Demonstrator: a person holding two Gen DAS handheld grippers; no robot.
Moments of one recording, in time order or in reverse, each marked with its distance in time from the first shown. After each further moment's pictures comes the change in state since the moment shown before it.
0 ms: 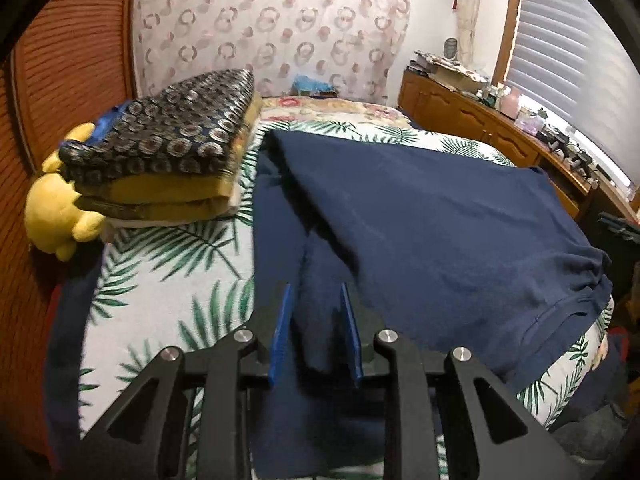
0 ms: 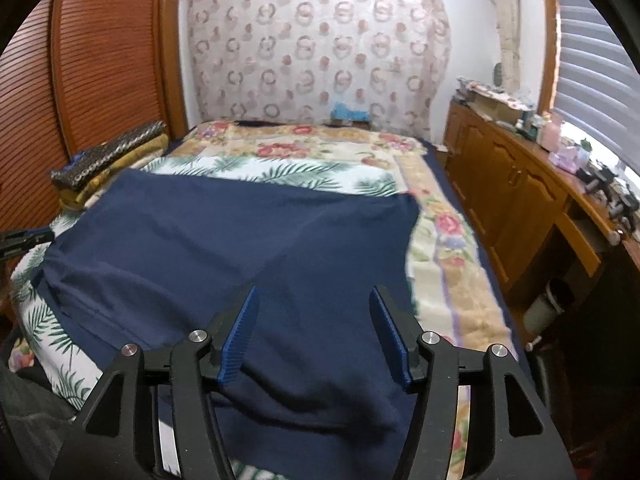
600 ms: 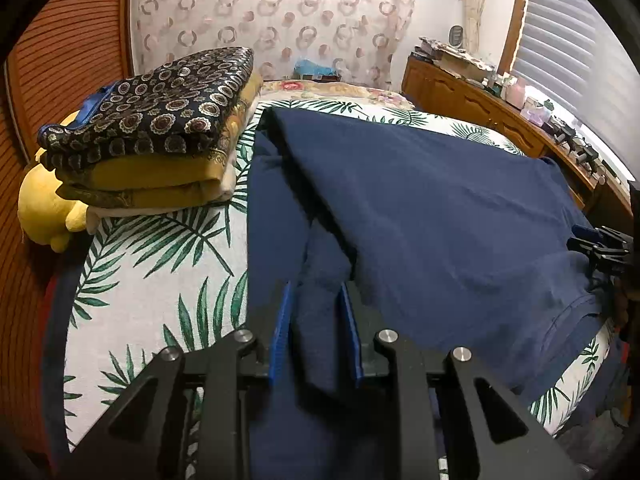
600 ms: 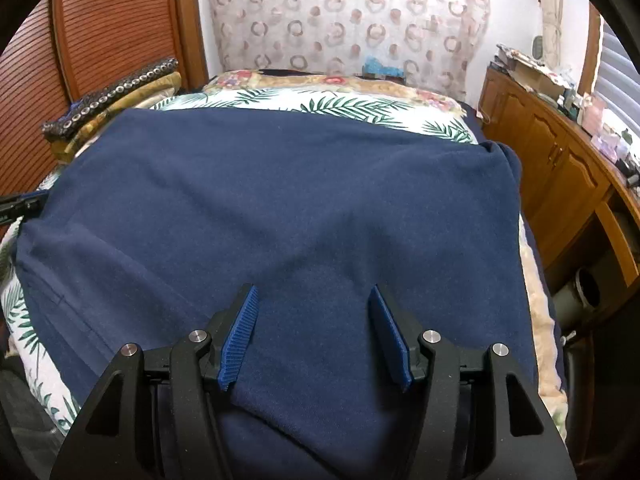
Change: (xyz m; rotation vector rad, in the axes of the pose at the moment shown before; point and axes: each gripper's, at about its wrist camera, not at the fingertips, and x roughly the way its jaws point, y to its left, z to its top) left arm 0.014 0.002 -0.003 -0.002 0.048 0.010; right arm 0.079 0.031 -0.012 -0.044 0.144 0.059
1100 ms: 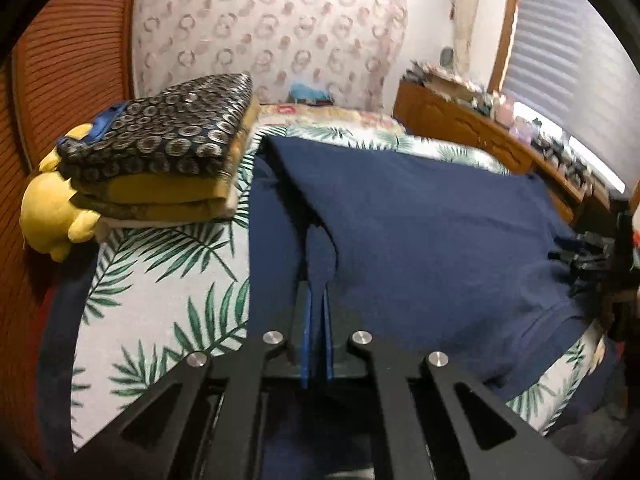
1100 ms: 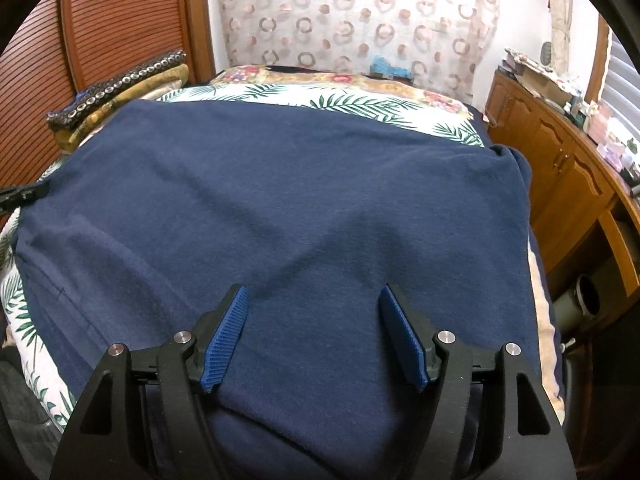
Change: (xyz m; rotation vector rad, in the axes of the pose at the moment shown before) left arm -0.028 0.004 -0.007 -0.018 -0.101 -0.034; right arm 0.005 0.004 0.002 -0.027 0.011 0.010
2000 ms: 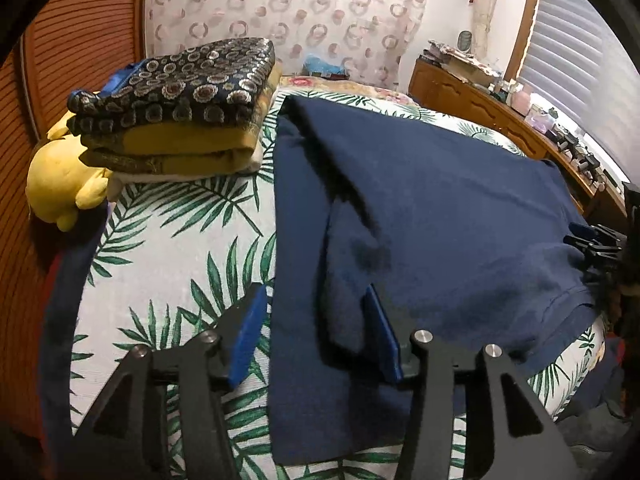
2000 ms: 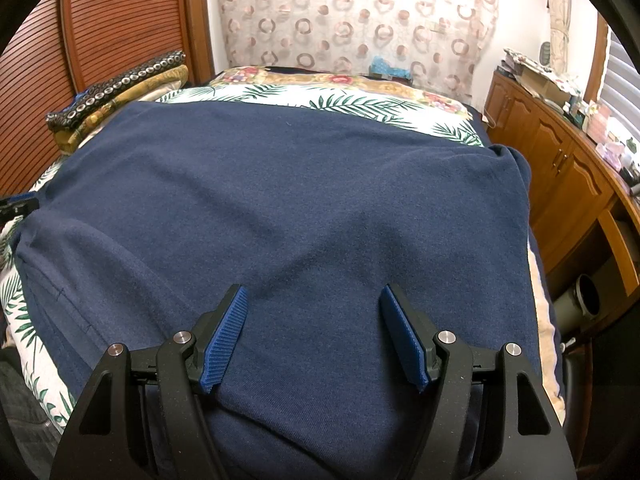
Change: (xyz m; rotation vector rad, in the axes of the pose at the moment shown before) left arm 0.012 0.014 -0.015 -0.026 0.106 0.042; right arm 0.000 -0.001 -0.001 0.000 -0.002 0.000
